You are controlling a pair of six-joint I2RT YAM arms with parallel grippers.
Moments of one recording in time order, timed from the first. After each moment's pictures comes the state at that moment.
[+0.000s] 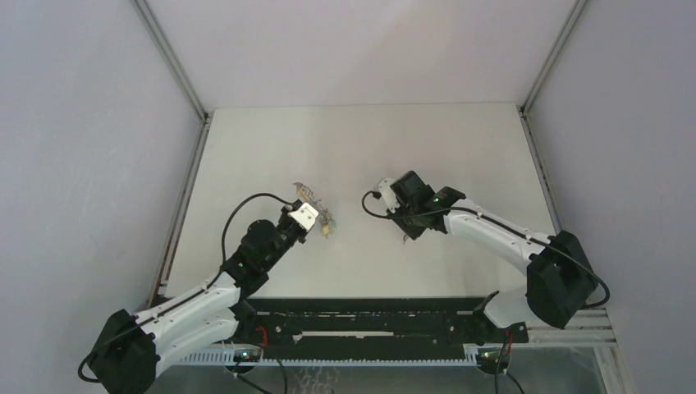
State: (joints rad) left arm -0.68 0.83 0.29 0.44 -0.07 0.34; right arm 0.70 1.41 0.99 -0.66 0.02 -0.18
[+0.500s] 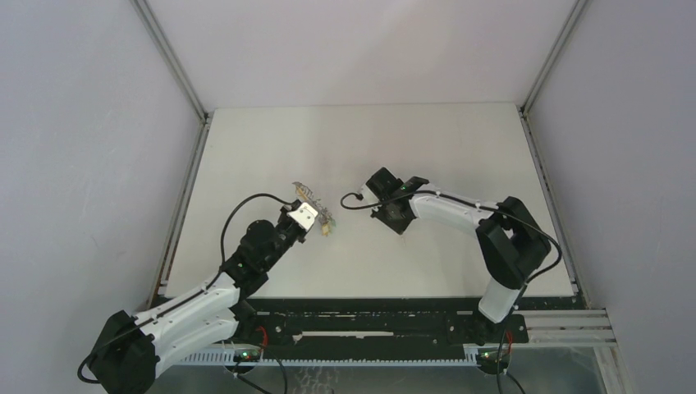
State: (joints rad) left arm -0.68 0.82 0.29 0.44 -0.08 0.34; right arm 0.73 1.70 1.14 -0.74 0.13 -0.22
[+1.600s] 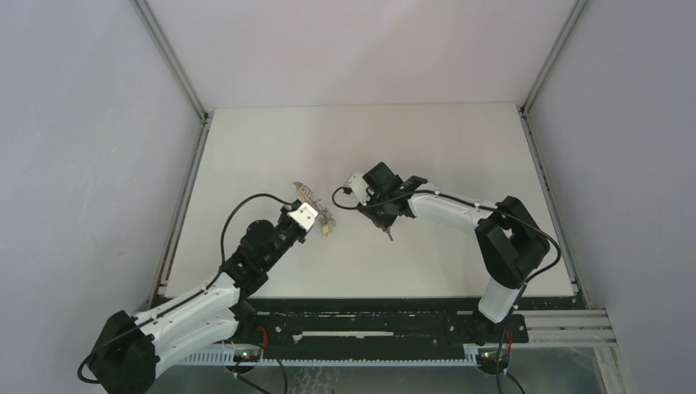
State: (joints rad) left arm -0.68 0.82 0.29 0.44 -0.07 0.34; right arm 0.73 1.76 1.20 -0.56 -0.06 -0.27
